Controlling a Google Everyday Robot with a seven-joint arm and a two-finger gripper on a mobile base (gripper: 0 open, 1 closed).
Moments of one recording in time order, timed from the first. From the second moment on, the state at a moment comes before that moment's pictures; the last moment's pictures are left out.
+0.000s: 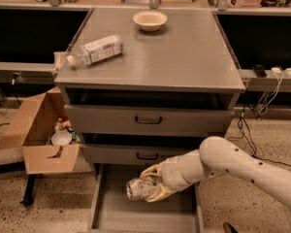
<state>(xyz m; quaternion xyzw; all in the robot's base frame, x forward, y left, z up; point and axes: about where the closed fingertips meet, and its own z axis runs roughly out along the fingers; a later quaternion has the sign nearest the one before) 0.432 -0.021 0.579 -0.74 0.54 0.22 0.34</state>
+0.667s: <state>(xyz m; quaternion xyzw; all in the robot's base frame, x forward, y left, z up) 0.453 -0.066 0.701 -0.69 0.56 0.18 0.42</state>
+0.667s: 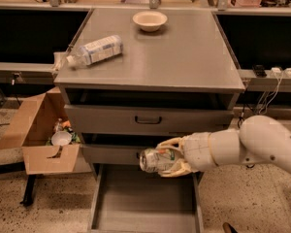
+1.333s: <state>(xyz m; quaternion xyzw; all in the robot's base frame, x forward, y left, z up) 0.463 -0.096 0.729 -0.67 0.58 0.15 0.44</state>
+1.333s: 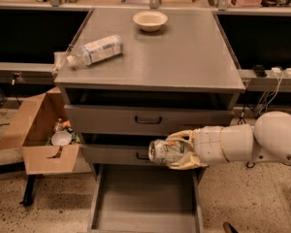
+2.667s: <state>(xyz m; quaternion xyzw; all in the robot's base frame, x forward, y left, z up) 0.604 -0.152 0.872 -0.60 0.62 0.11 0.49</state>
